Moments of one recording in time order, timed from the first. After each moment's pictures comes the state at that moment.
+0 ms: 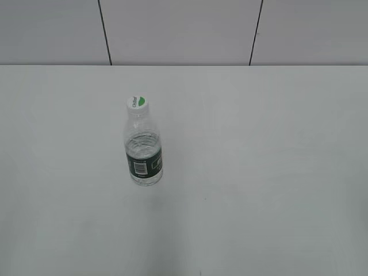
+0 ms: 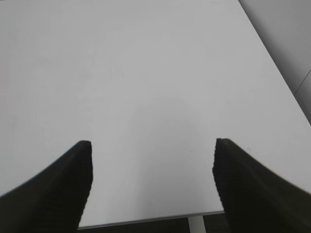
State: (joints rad) left arm 0.03 -0.01 -0.54 -0.19 1.06 0.19; right arm 0.14 -0.01 -0.50 -0.13 1.10 0.05
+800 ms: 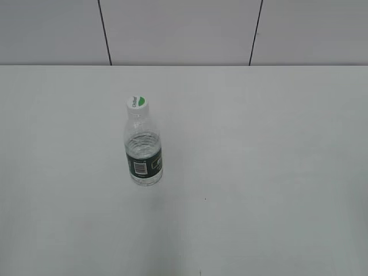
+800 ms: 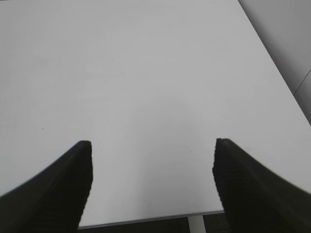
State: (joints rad) left arm 0.03 -0.01 -0.54 -0.19 1.06 0.19; right arm 0.14 -0.01 -0.50 -0.13 1.10 0.05
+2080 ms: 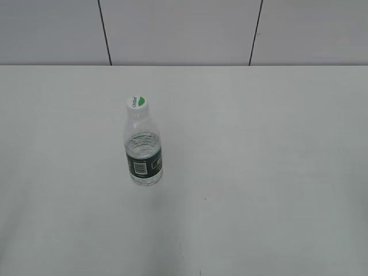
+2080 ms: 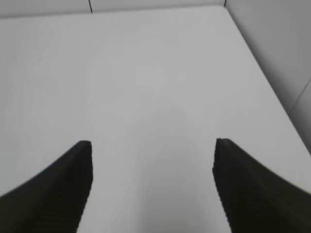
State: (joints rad) left arm 0.03 0.08 -0.55 -0.17 1.01 0.19; right arm 0.14 -0.01 -0.52 -0.15 1.02 0.05
